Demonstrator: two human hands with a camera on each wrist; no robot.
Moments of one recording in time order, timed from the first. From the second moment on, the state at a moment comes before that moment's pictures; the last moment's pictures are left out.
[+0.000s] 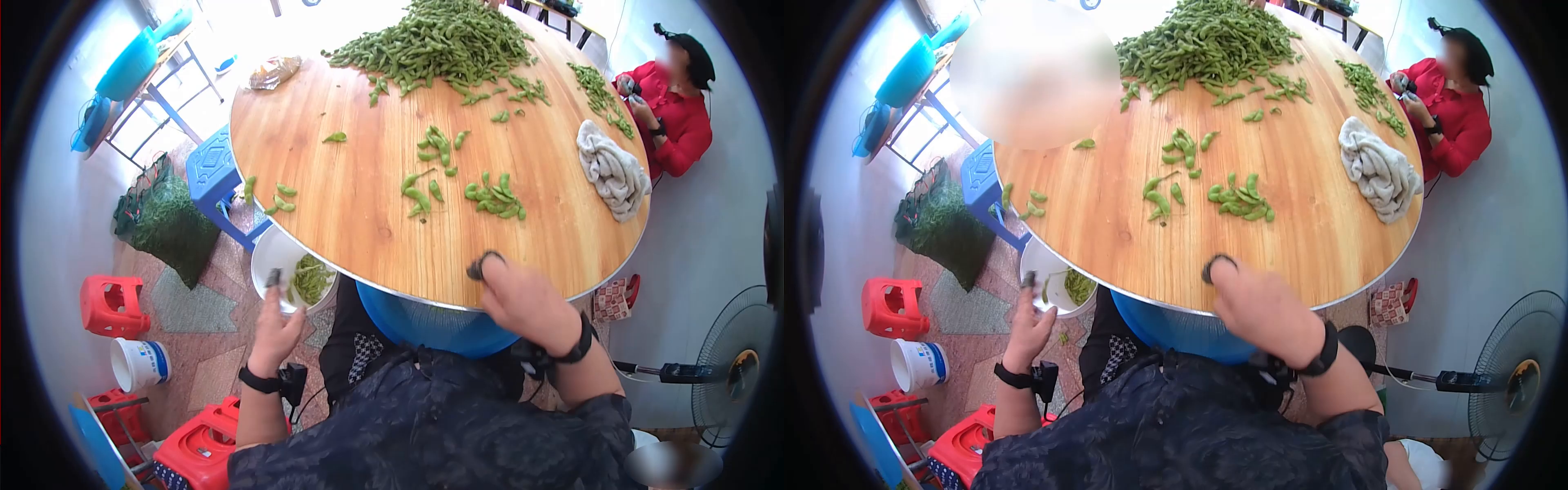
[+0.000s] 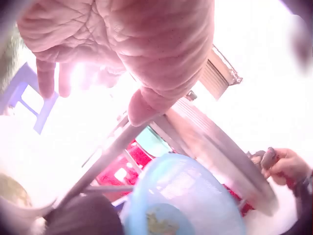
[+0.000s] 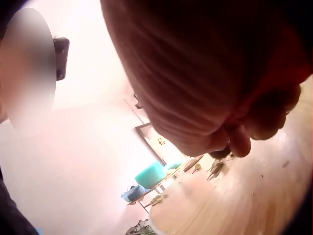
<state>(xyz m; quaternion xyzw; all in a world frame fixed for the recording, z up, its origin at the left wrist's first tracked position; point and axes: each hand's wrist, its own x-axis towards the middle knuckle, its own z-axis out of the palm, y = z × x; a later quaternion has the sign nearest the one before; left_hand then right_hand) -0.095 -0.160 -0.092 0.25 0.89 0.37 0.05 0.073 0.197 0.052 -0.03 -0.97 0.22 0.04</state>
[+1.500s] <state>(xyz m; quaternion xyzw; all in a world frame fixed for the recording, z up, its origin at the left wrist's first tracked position) -0.004 0.007 -0.010 0.36 0.59 0.59 0.41 0.114 0.177 0.046 -0.17 -0.74 0.65 -0.07</state>
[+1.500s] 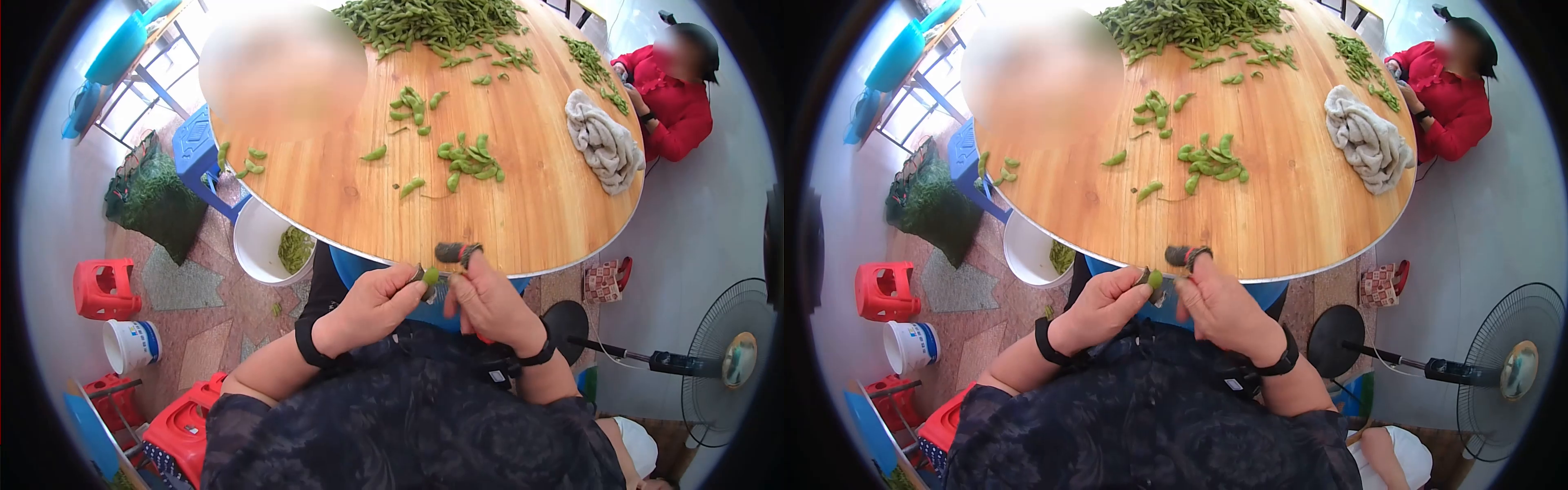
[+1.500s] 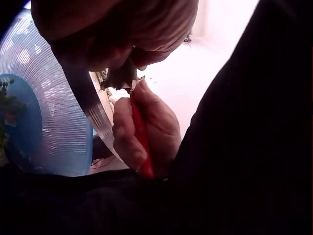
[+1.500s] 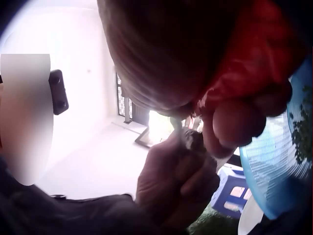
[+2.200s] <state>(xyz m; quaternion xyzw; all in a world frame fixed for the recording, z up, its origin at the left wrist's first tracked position) 0.002 0.005 0.002 0.56 0.71 0.42 0.13 0.128 0.161 0.016 -0.13 -0.80 0.58 -0.06</state>
